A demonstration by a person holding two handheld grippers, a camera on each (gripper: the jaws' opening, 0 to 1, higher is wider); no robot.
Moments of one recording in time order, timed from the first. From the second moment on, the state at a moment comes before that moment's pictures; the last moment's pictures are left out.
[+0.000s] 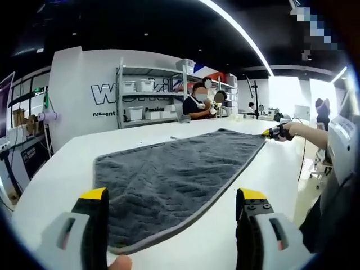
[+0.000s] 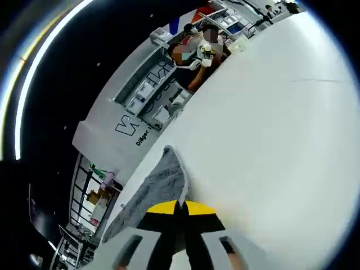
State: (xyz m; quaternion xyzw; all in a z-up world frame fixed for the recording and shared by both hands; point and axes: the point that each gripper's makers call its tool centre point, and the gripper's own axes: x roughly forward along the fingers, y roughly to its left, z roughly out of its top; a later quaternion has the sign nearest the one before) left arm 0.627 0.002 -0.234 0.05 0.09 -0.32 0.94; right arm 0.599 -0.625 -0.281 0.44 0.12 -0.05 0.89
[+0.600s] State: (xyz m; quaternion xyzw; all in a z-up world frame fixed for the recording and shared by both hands) left arm 0.632 -0.002 -0.235 0.05 0.09 -0.33 0.94; right arm 0.592 -0.595 -0.253 0.20 0.11 0.01 0.97
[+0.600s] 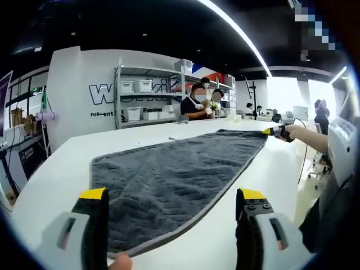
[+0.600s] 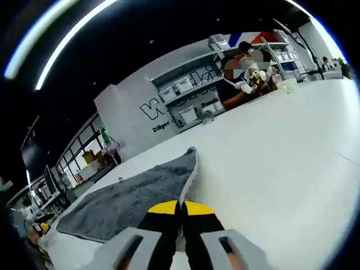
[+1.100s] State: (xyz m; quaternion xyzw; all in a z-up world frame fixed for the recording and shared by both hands) left arm 0.629 -0.001 -0.231 0.05 0.09 -0.32 0.94; right arm 0.607 -0.534 -0.226 0.16 0.10 0.08 0.98
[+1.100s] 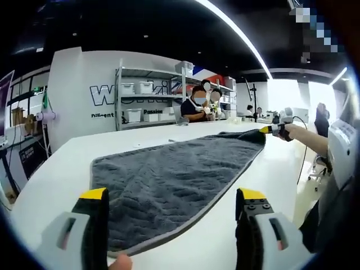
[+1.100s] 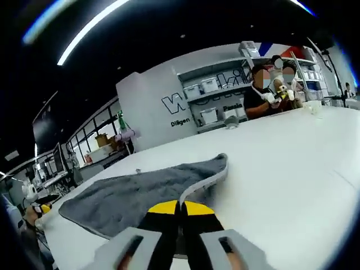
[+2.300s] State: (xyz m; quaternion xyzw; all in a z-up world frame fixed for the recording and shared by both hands) left arm 0.627 0.005 -0.235 0.04 0.09 -0.32 0.94; right arm 0.627 -0.417 -0.221 0.12 0.12 0.22 0.96
